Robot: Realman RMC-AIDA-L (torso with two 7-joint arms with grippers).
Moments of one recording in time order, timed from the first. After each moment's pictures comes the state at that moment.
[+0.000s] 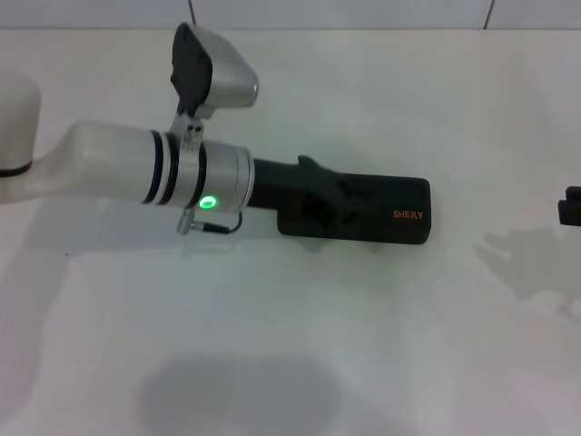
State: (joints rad) left arm -0.78 -2.09 1.27 0.38 1.68 1.11 -1.51; right arm 0.17 2.03 -1.00 -1.45 -1.85 -1.62 1.92
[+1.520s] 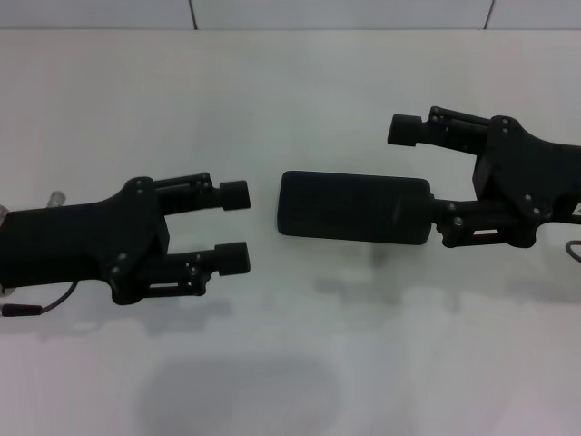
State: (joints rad) left arm -0.33 -1.97 1.03 0.64 1.46 1.96 -1.37; right arm 0.49 2.03 -1.22 -0.75 -1.30 -1.77 1.41
